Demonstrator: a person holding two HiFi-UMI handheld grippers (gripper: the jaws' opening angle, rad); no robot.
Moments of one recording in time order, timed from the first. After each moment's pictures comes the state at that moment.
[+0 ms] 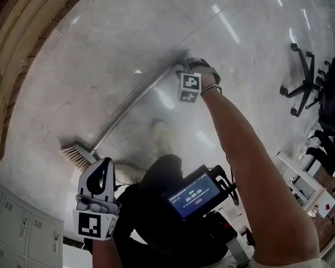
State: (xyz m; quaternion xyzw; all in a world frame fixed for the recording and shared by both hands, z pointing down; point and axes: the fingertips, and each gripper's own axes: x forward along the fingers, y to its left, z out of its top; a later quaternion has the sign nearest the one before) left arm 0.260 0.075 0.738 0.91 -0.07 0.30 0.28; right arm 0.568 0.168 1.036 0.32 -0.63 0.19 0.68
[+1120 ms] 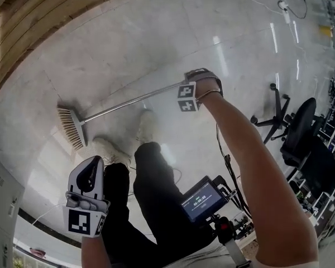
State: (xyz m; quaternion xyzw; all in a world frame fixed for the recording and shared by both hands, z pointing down) left arm 0.173 0.082 0.615 0.90 -0.19 0.23 0.31; right arm 0.543 0.184 0.890 -0.02 -0.56 0.12 0.82
